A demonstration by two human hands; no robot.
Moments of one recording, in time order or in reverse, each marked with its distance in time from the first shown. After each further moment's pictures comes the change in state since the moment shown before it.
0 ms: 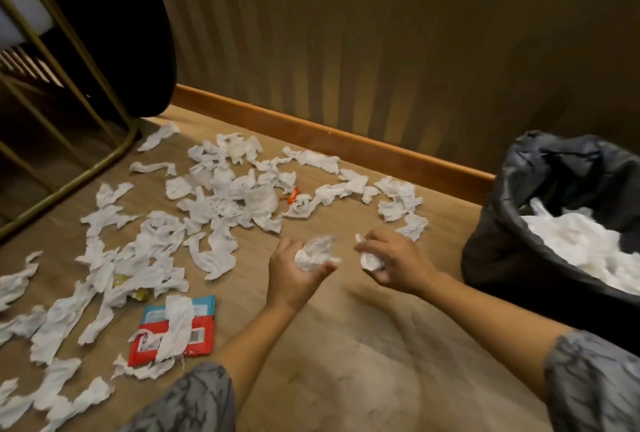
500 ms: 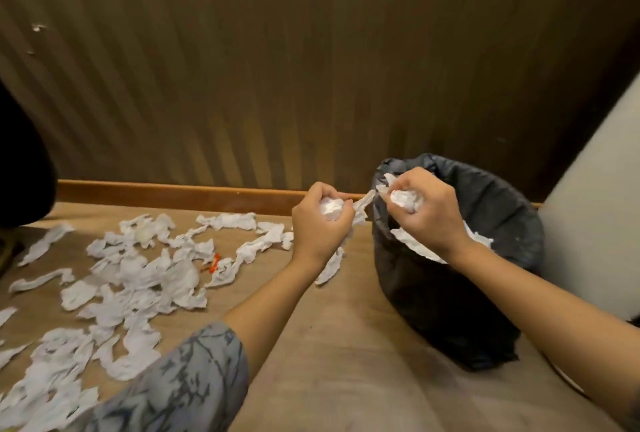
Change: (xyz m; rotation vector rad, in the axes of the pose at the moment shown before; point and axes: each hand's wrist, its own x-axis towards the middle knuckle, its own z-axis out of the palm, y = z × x) left_hand 0.071 0.204 0.102 -0.244 -0.193 0.215; right_hand -0.063 0.016 -0.203 -0.079 0.691 0.368
